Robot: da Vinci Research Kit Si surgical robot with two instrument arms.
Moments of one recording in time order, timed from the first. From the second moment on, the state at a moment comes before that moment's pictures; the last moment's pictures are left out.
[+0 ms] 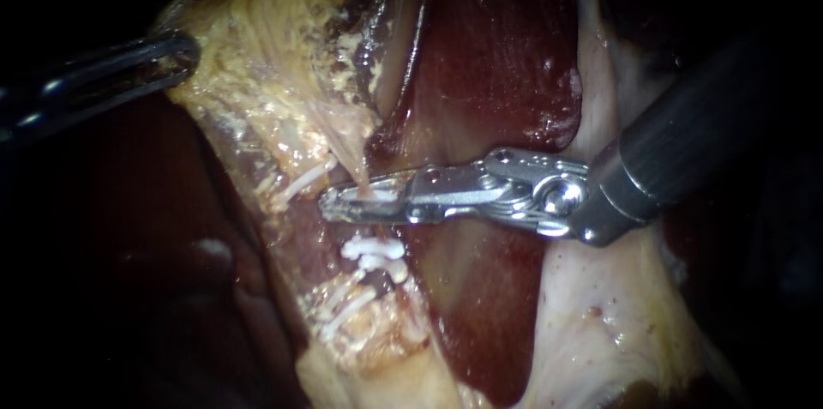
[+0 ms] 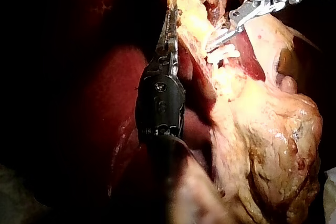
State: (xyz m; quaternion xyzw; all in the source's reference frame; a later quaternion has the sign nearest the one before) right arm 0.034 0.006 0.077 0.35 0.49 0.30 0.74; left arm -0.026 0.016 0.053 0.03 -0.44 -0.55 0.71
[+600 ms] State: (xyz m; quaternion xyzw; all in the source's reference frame) right arm 0.033 0.007 0.079 0.30 0.51 0.29 0.75; left arm -0.026 0.015 0.053 0.03 -0.44 -0.55 0.71
